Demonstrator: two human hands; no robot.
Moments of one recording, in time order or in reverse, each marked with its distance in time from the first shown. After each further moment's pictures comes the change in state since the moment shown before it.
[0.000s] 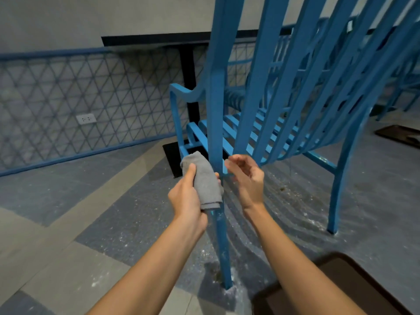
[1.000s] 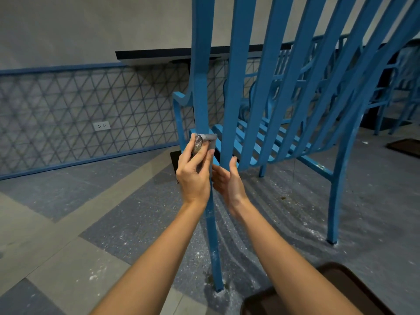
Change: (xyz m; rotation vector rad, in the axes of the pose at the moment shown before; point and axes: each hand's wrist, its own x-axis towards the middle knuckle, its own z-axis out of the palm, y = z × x) left_hand 0.025 -0.041 0.023 0.703 -0.083 1.223; right_hand 0.001 0.010 -0.015 0.099 -0.381 0.443
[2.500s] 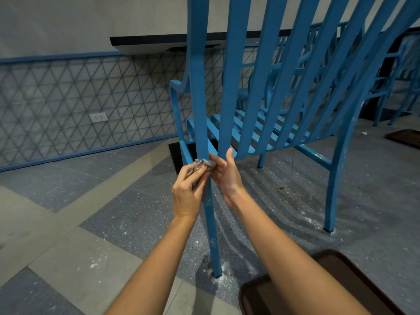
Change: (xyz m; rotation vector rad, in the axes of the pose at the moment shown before) left_hand -0.052 -0.055 -0.028 0.153 -0.218 0.046; right_hand -0.002 0.011 0.001 0.054 0.044 -0.006
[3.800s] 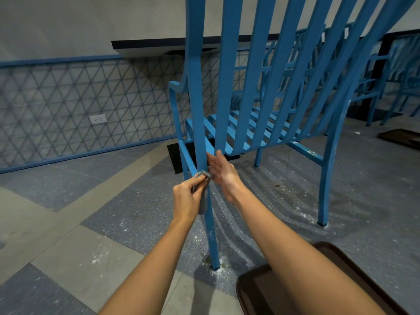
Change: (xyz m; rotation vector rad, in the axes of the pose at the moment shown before) left_hand -0.024 0.005 -0.006 -0.065 -0.132 -0.329; right_hand -0.026 -0.007 -0.002 -0.181 -0.001 0.018
